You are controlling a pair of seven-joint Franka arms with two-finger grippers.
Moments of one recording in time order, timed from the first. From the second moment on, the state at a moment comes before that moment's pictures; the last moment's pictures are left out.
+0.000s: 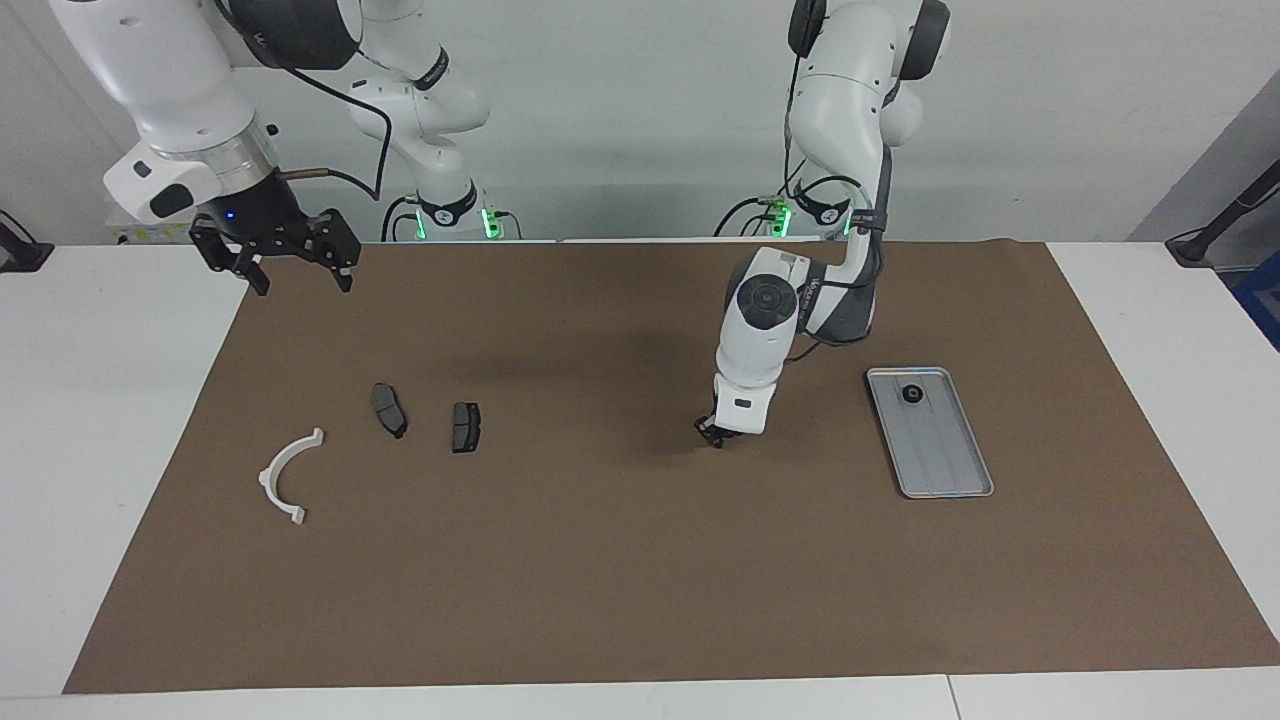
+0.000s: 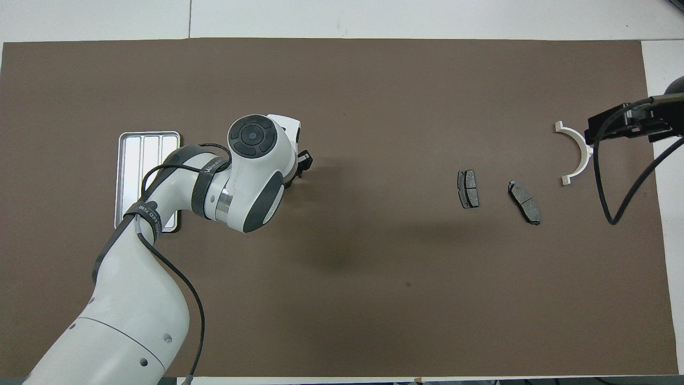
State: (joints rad) left arm -0.56 0.46 0.04 -1.79 -0.04 2.24 -0.97; right arm 0.11 0.05 -0.13 -1.48 0.01 1.53 -0.04
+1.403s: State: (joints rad) left arm -0.10 0.29 0.06 -1.94 -0.03 2.23 -0.28; right arm 0.10 0.01 -0.12 -1.57 0.01 1.58 -0.04
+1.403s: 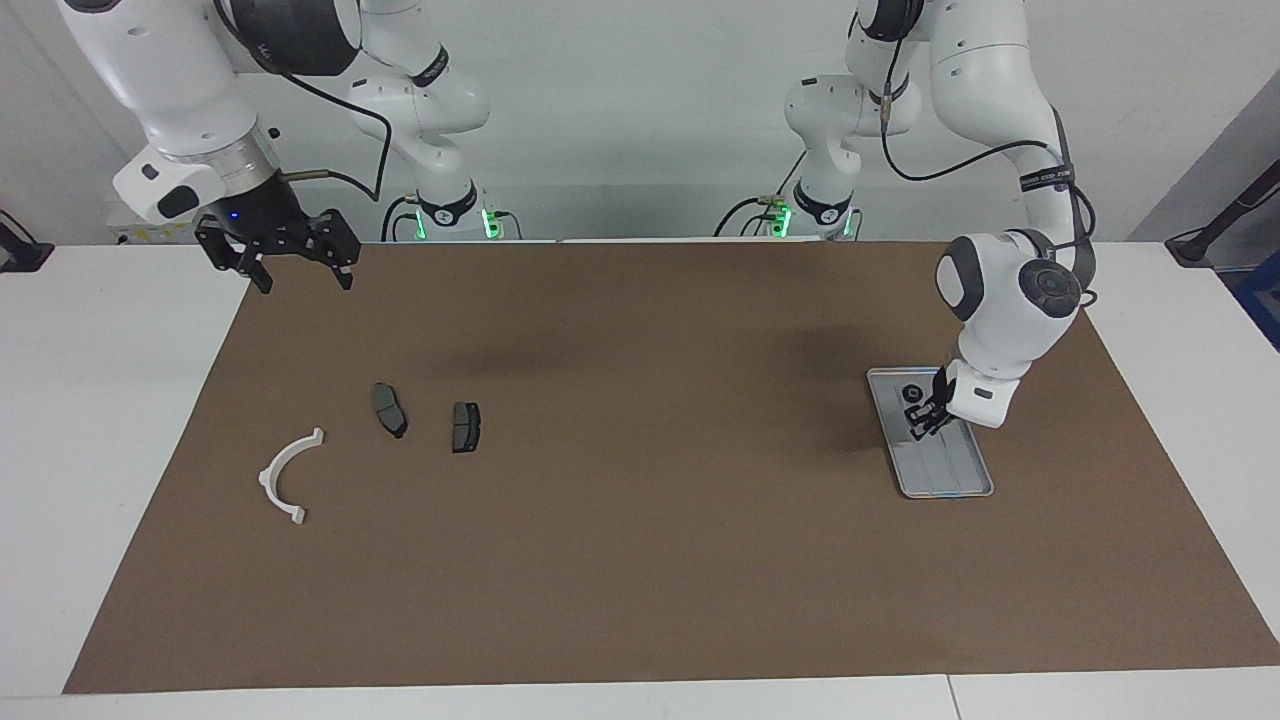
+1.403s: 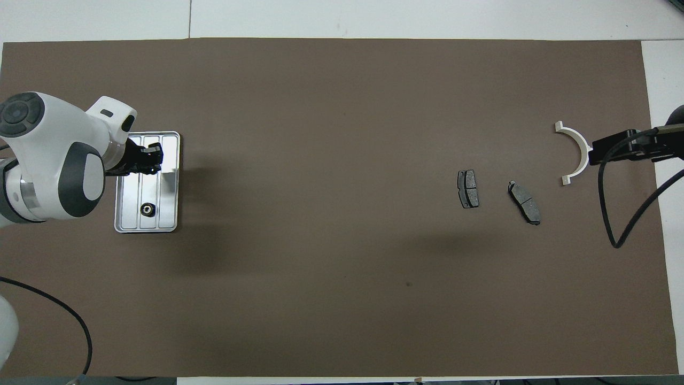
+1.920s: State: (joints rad) left arm -0.07 0.31 0.07 -1.96 -0.03 2.29 -0.23; right arm 0.10 0.02 -0.12 -1.57 0.01 1.63 -0.04
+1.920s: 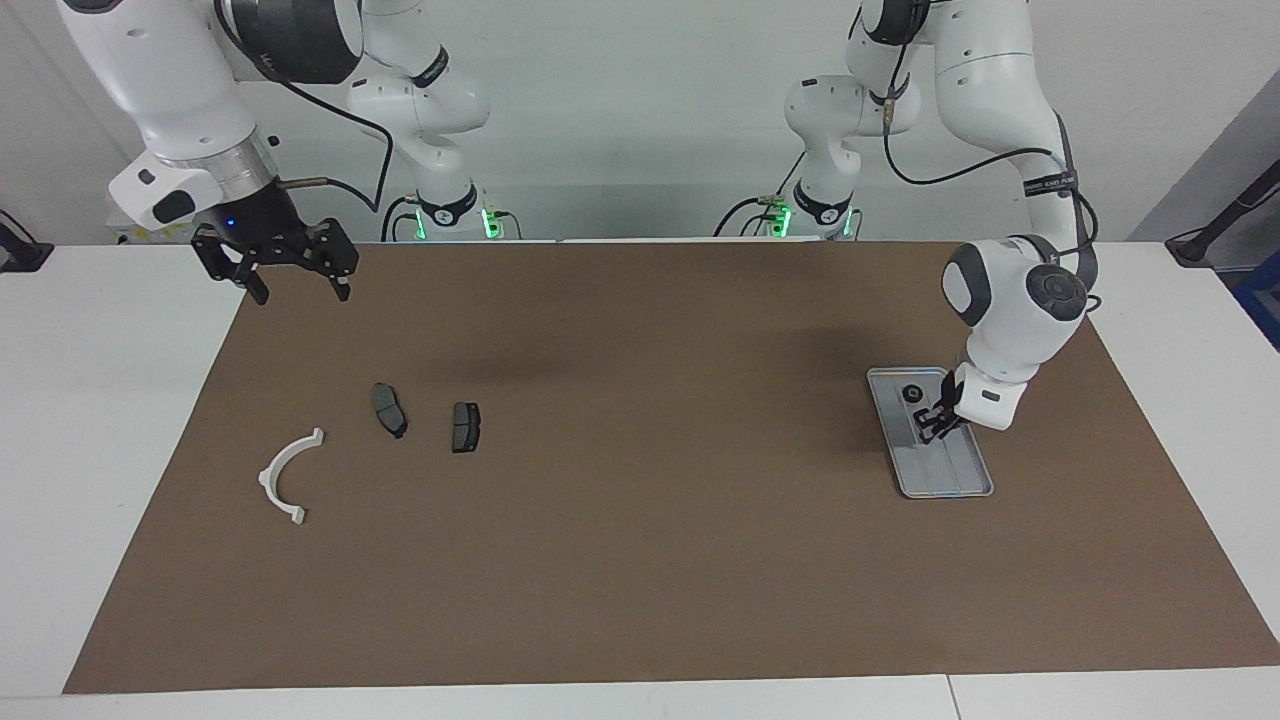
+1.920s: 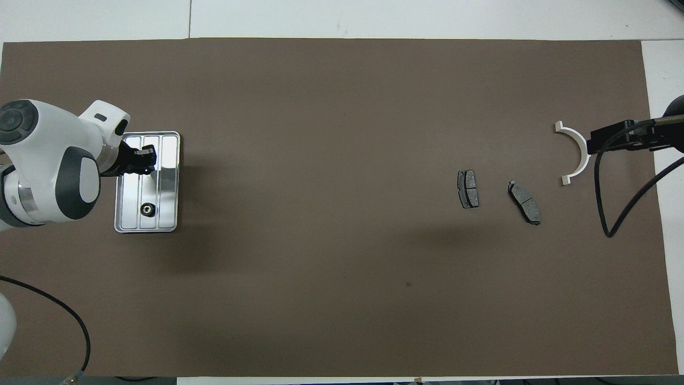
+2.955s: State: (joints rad) left arm -0.07 0.33 0.07 -1.99 -0.03 2.34 -0.23; right arm 0.10 0.02 -0.12 -1.57 0.01 1.63 -0.04
